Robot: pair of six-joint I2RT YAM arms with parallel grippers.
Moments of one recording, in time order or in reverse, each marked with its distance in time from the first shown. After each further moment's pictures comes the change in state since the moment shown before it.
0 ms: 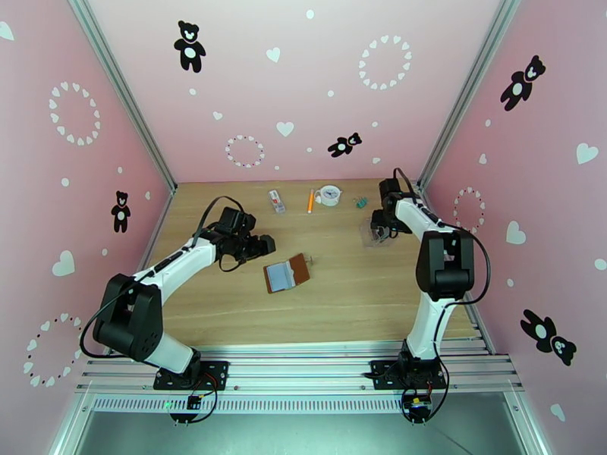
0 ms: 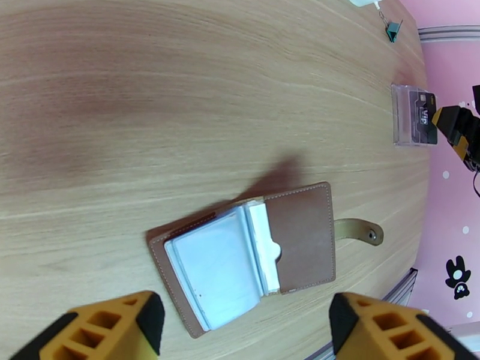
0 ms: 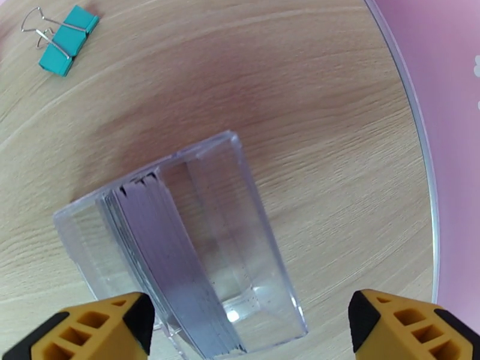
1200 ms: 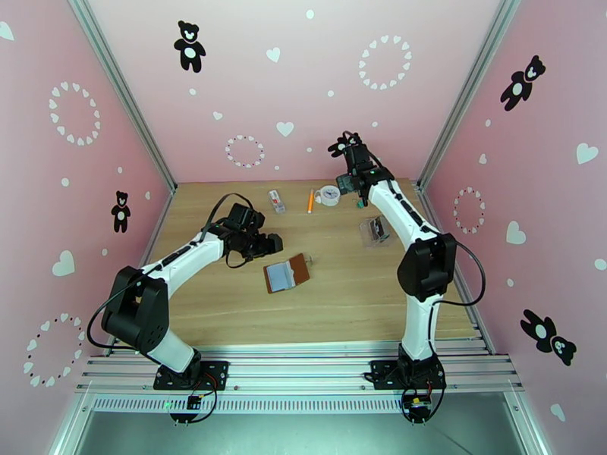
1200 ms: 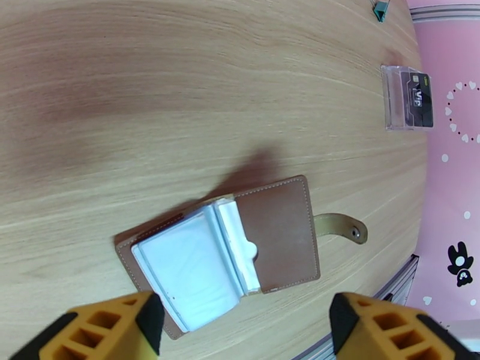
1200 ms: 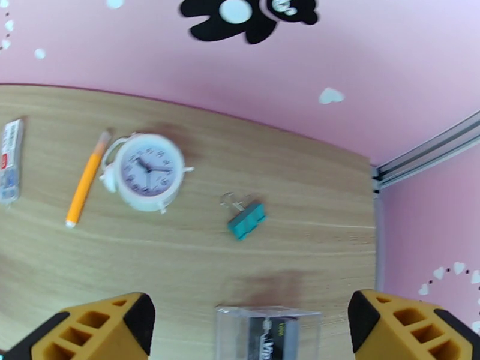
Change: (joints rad) left arm -0.051 0.058 0.088 -0.055 0.009 0.013; right arm 0.269 0.071 0.478 0.035 0.134 -0.373
